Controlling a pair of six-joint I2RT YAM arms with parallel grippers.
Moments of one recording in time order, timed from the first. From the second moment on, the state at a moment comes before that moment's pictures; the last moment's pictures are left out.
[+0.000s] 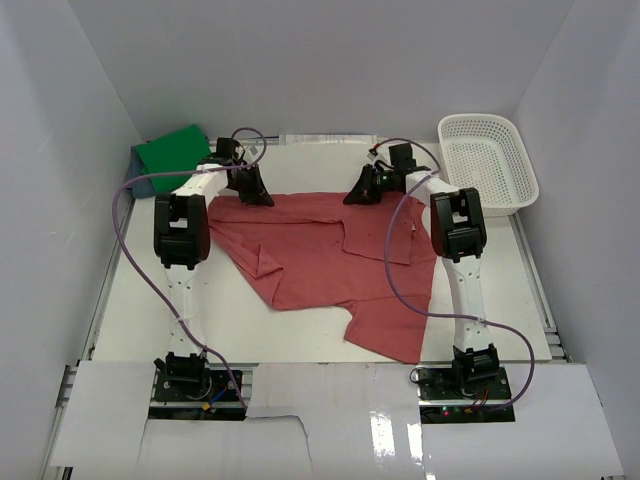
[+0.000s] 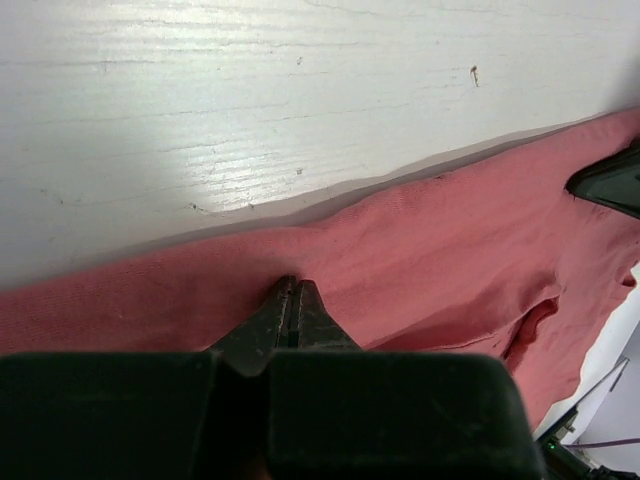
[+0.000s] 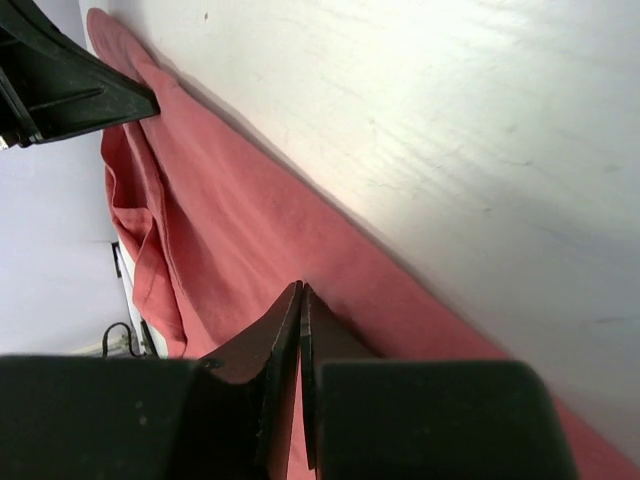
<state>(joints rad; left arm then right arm) -0.09 2.36 1.89 -0.58 0.49 -0.33 0.25 2.52 1.93 -0.26 -0.89 0.49</state>
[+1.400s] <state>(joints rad) -0.07 1.61 1.44 -0.65 0.33 -0.31 0.55 1.94 1.64 -0.49 -0.52 0.23</state>
